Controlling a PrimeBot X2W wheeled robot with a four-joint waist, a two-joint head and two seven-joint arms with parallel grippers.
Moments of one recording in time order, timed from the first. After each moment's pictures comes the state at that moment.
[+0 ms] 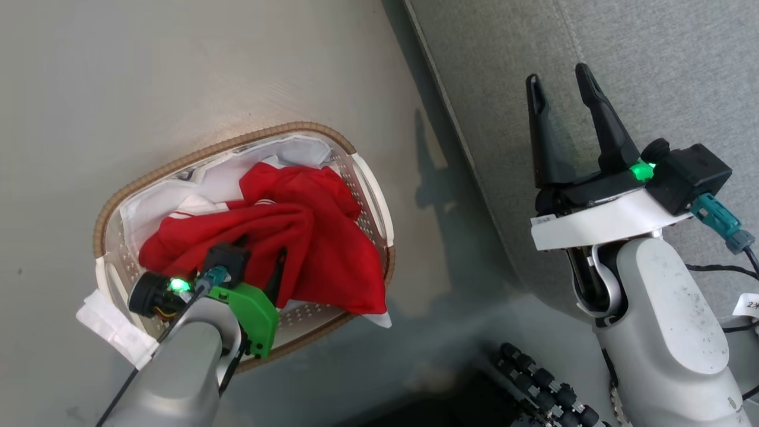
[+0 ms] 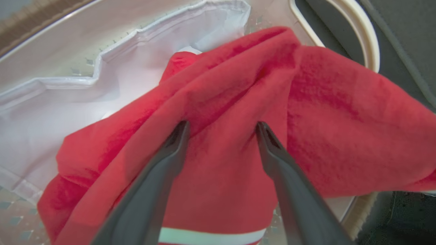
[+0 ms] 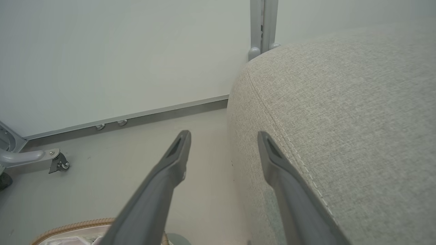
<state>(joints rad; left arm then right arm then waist) -0.61 0.17 -0.64 0.97 -0.36 -0.13 -0.26 -0.48 -0.05 0.17 0.09 0.34 0.13 -0.26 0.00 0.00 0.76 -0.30</state>
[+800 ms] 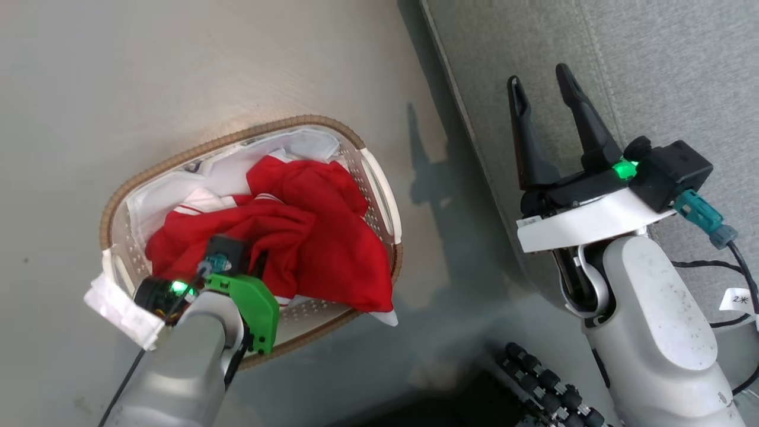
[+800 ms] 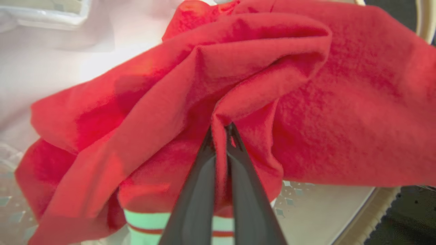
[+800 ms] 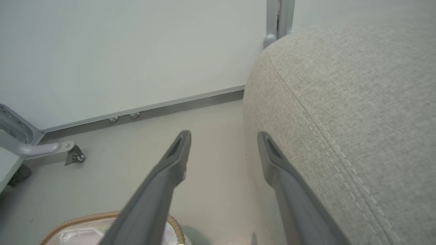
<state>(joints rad) -0.72 0.13 -0.81 1.20 -0.59 -0.13 -0.24 -0.50 -0.05 0.21 0.11 0.36 0.13 -0.26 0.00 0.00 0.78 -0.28</state>
